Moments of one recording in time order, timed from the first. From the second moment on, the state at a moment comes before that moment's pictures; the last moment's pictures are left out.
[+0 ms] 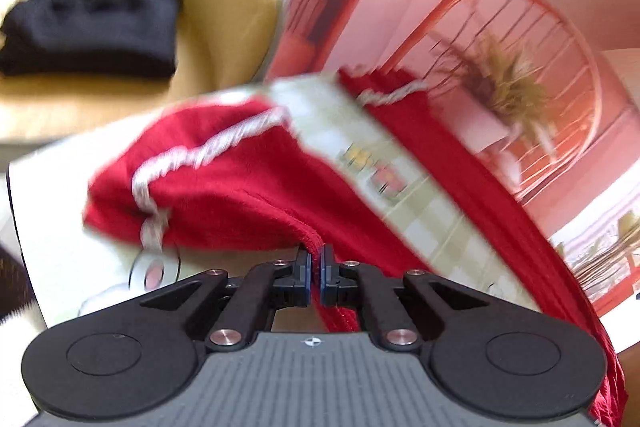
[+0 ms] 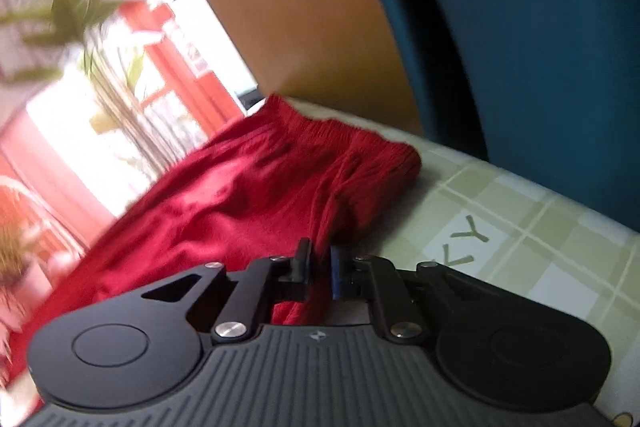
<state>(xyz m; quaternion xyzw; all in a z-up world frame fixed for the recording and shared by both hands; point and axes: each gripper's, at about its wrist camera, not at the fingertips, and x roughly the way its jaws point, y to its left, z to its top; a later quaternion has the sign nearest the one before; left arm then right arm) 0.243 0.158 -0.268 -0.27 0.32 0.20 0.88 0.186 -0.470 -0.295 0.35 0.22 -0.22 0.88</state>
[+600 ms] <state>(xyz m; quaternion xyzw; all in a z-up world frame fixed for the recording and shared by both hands) 0.214 0.144 -0.183 -0.30 0.23 0.18 0.91 0.152 -0.472 -0.228 0.35 0.15 -0.21 0.90</state>
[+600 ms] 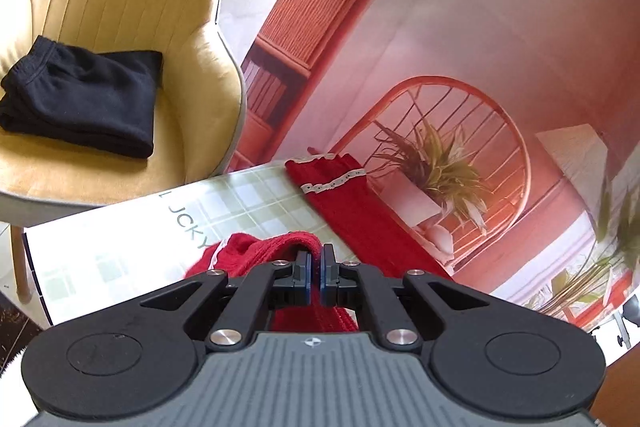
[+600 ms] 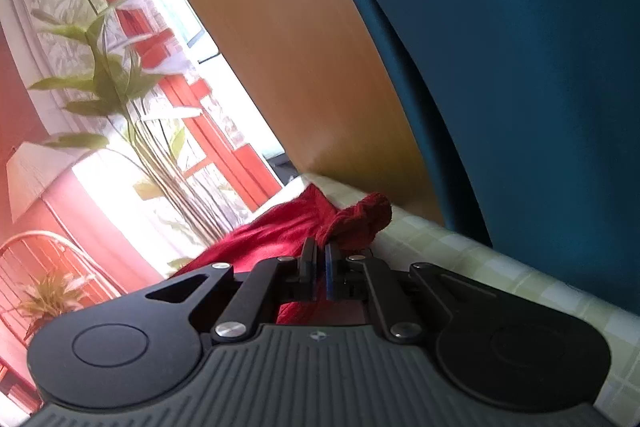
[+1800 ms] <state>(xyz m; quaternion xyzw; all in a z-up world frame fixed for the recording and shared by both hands) 0.139 0.118 -0.092 -0.25 0.10 0.10 0.96 0.098 -0.460 -0.148 0.31 0.03 -0.25 0.92</state>
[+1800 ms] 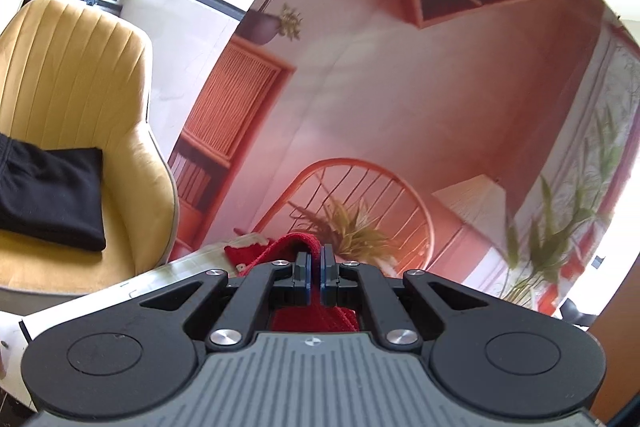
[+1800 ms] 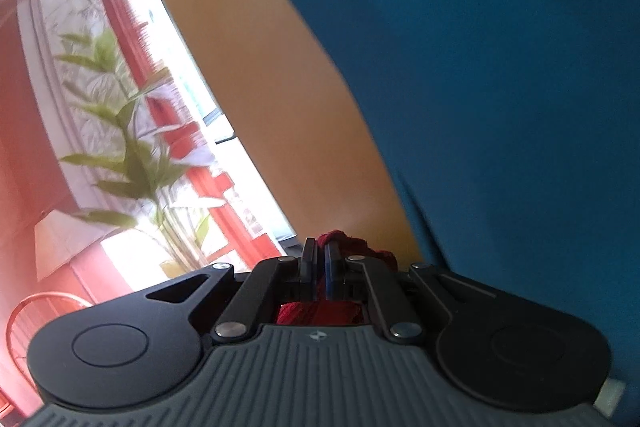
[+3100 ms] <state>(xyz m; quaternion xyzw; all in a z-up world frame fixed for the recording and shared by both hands) 0.514 0.078 -0.182 -0.18 0.26 0.13 0.94 0.306 -0.481 -0.212 0.23 0.17 -0.27 0.92</state>
